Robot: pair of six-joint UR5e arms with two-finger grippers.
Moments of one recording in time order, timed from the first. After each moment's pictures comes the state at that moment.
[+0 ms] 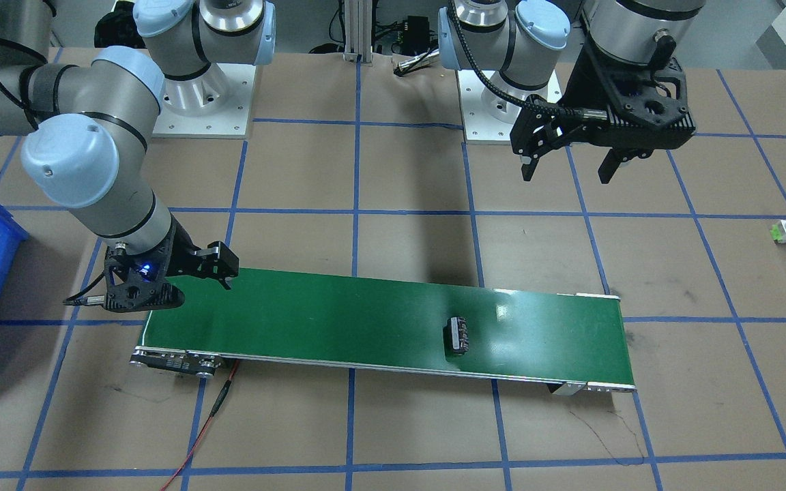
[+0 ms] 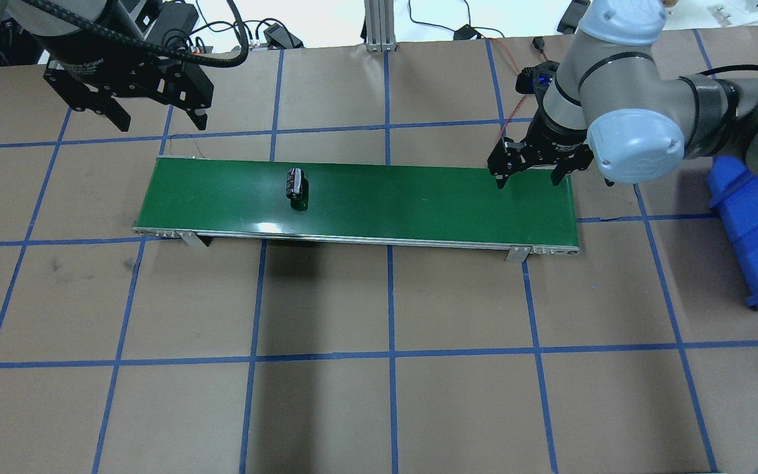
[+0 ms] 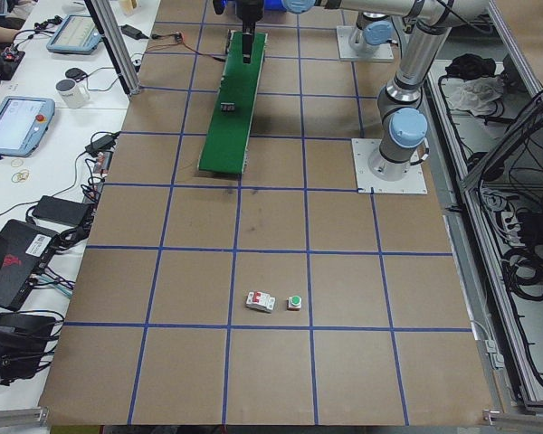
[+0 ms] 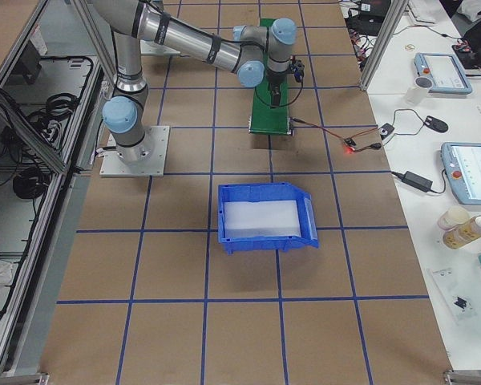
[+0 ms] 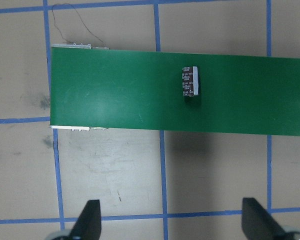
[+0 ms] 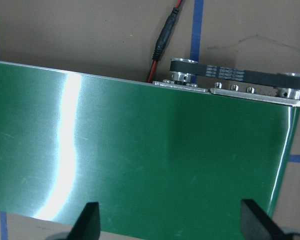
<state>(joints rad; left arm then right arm) -1.56 -1.58 -1.47 -1.58 1.58 0.03 1.54 -1.33 1.77 -1.99 -1.47 -0.09</state>
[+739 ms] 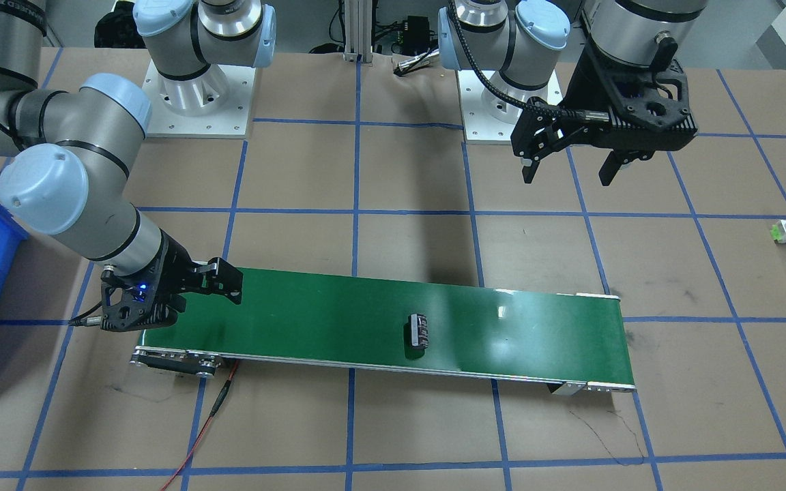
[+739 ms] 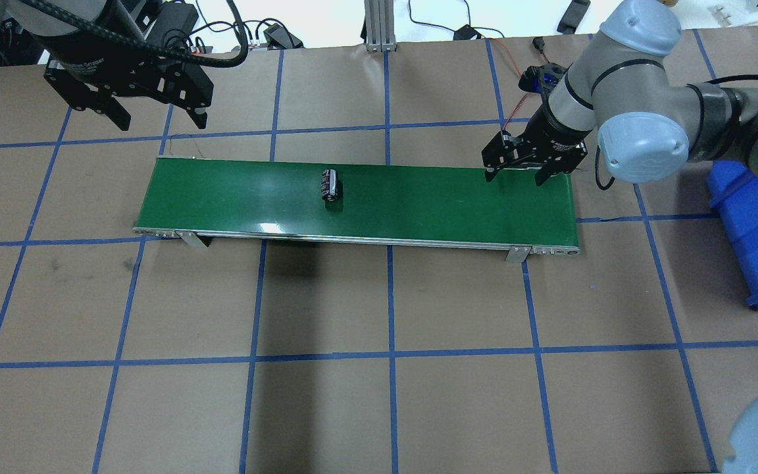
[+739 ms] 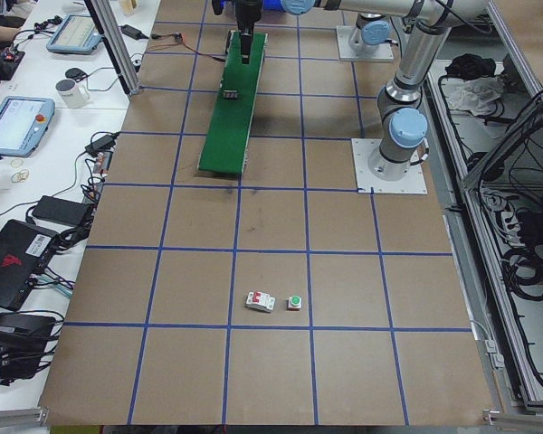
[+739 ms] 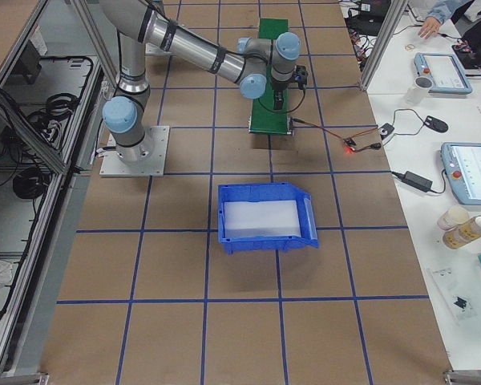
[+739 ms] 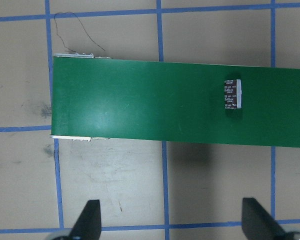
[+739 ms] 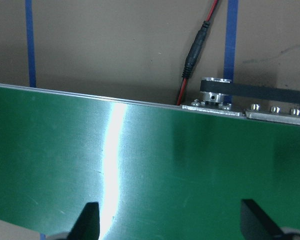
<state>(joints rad) -1.56 -1.58 -1.47 -1.57 1.58 0.03 1.49 -1.29 1.78 -2.04 -1.31 -0.10</state>
